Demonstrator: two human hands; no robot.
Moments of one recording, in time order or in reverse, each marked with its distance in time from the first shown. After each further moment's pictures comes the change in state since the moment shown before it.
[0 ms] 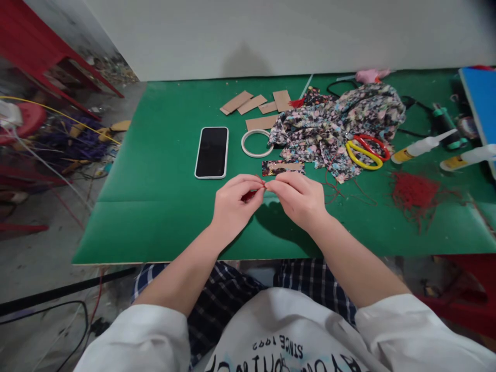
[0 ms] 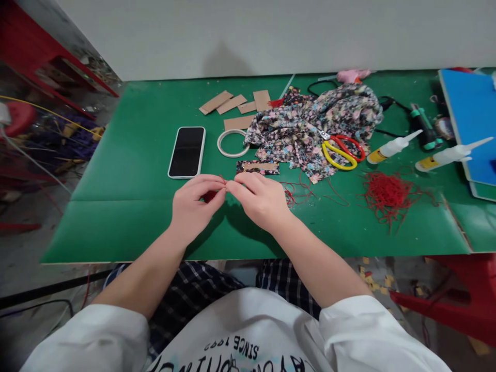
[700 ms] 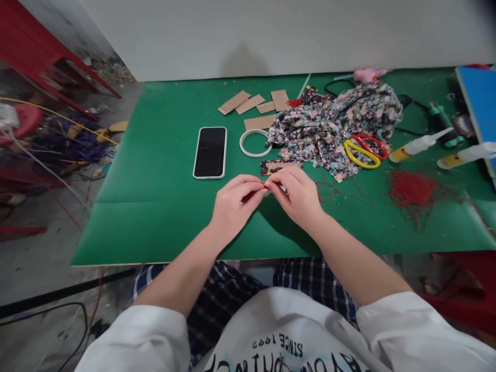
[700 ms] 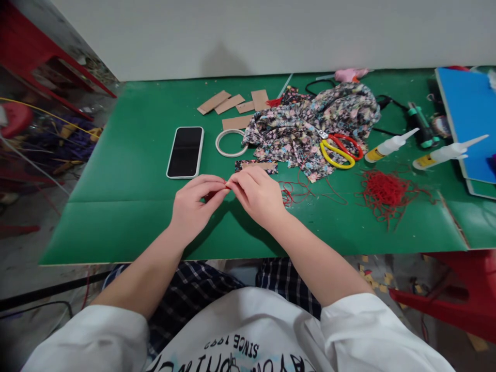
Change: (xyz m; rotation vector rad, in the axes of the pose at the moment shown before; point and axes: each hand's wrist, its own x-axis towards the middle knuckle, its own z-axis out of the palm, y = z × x) left_hand -0.002 -0.002 -0.001 -0.048 -0.079 -0.024; right_hand 0.005 -0.001 0.002 0.242 -0.049 0.206
